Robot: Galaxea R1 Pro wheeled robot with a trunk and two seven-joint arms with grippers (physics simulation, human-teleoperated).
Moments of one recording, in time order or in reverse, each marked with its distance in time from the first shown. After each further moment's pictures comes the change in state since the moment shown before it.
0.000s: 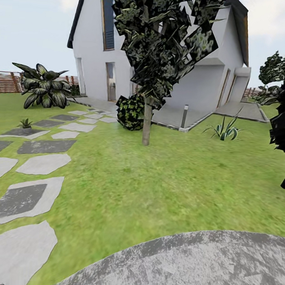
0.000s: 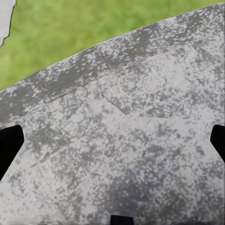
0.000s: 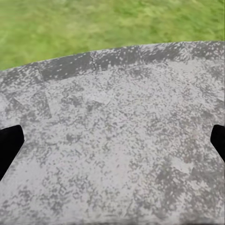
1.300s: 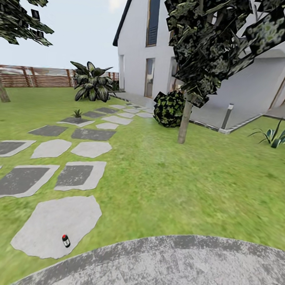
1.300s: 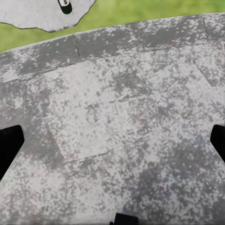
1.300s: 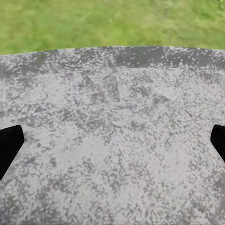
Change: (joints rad) left arm 0.000 0.009 0.109 0.004 -0.001 -0.041 -0.002; right arm 0.000 0.001 0.001 -0.002 0.001 0.000 0.000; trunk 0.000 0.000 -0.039
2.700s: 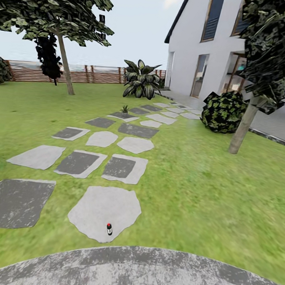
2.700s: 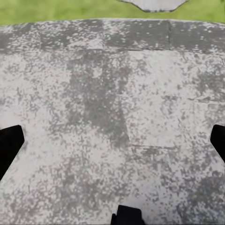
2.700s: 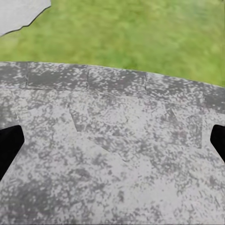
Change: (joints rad) left arm 0.000 0.002 0.001 -0.002 0.000 0.000 0.000; right arm 0.000 0.007 0.006 -0.001 0.002 0.000 0.004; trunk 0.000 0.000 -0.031
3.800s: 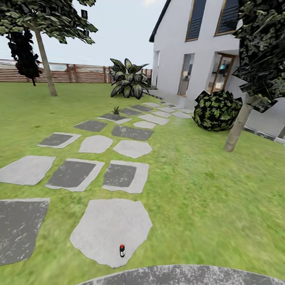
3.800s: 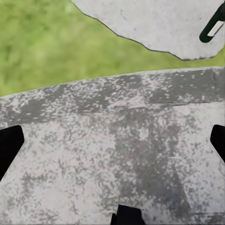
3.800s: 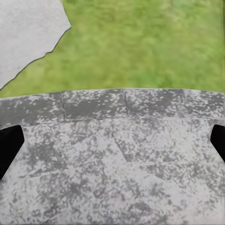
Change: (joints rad) left arm -0.001 0.000 0.000 0.002 0.000 0.000 0.000; right arm 0.000 -0.009 -0.007 0.002 -0.006 0.001 0.003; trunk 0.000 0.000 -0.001
